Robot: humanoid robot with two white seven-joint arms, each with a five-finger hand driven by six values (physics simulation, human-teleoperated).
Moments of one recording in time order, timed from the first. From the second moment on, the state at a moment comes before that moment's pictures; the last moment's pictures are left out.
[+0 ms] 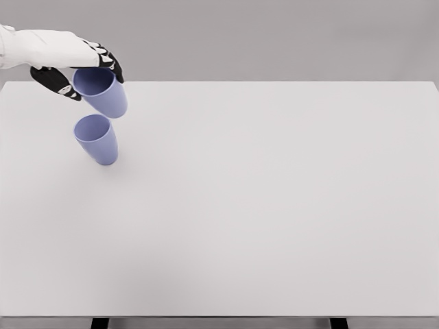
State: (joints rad) left arm -1.43 1.01 -1.34 -1.51 -0.02 -0.28 -0.61; right arm 0.00 0.00 -0.06 0.05 -0.05 -0.08 0.10
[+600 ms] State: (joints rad) left arm -1.44 1.10 -1.34 -1.57 -0.01 -0.28 -0.61; right arm 0.00 0.00 -0.06 0.05 -0.05 -0.08 0.10
